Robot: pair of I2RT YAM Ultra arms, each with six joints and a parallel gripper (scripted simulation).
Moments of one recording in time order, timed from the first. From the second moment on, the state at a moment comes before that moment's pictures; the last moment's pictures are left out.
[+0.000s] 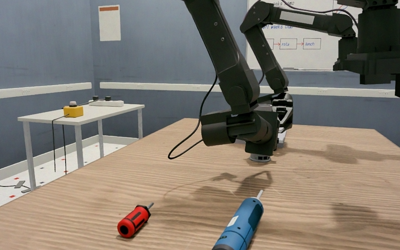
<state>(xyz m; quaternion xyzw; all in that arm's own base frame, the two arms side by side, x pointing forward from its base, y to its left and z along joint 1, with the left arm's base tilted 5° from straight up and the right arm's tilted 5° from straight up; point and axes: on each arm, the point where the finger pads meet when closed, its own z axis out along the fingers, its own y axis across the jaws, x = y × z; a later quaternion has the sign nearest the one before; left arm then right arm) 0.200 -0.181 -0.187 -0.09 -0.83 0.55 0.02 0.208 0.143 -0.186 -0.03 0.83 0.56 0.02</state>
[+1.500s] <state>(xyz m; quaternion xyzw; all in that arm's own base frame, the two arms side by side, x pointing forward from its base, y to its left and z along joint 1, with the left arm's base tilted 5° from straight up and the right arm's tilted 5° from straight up) 0.200 -0.181 -0.187 -0.09 -0.83 0.55 0.02 0.214 0.142 -0.184 -0.03 0.83 0.56 0.03</state>
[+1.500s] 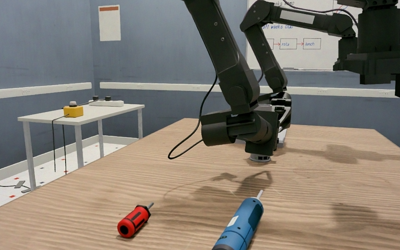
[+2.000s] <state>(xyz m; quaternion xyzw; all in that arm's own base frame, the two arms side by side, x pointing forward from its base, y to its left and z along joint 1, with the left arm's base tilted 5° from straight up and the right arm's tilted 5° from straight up) 0.200 -0.181 -0.187 -0.09 -0.83 0.55 0.02 0.213 0.142 -0.184 -0.03 0.83 0.56 0.03</state>
